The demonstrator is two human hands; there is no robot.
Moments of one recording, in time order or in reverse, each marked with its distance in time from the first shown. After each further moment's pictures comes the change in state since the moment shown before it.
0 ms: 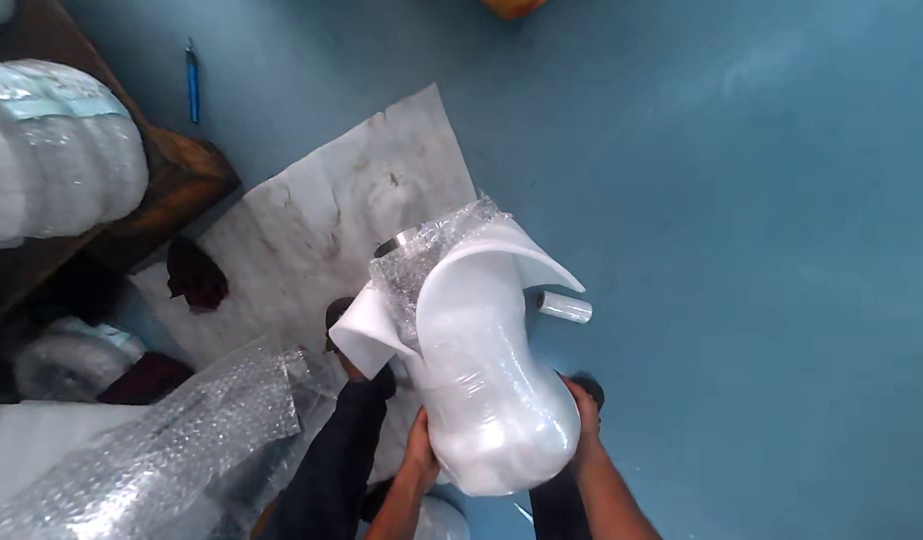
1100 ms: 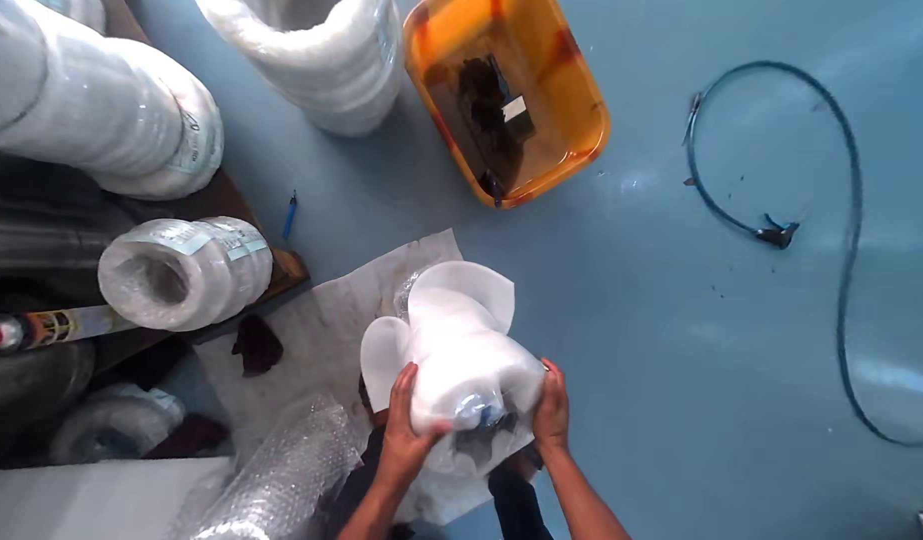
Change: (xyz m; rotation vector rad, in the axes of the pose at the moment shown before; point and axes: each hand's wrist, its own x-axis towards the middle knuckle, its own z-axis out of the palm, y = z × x) left_hand -0.179 0.241 0.018 0.551 -0.270 0.986; right_hand -0.159 -0.198 0.151 -0.465 0.051 -0.656
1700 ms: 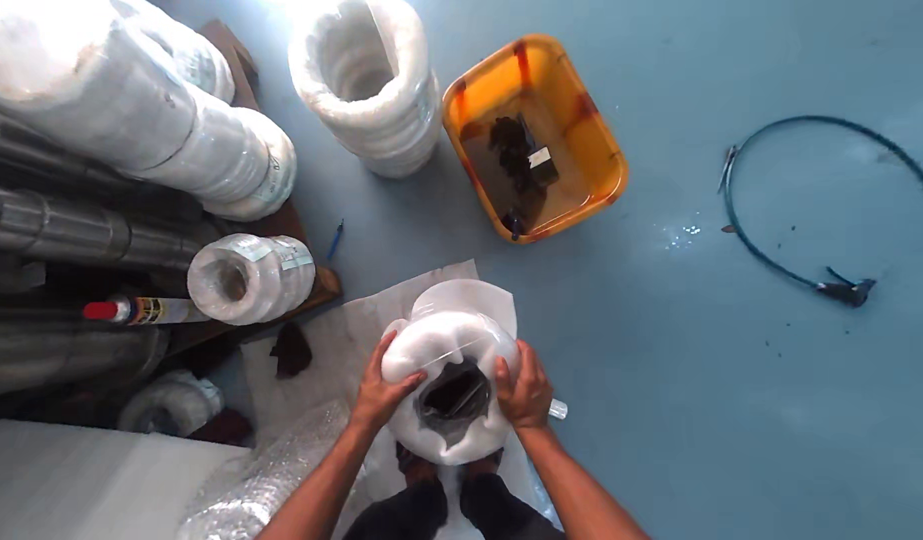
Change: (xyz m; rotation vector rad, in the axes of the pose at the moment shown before) left_hand 0.065 0.048 -0.032 0.177 0.097 -0.015; right_hand 0.036 -0.066 0.042 -0.451 0.024 -0.607
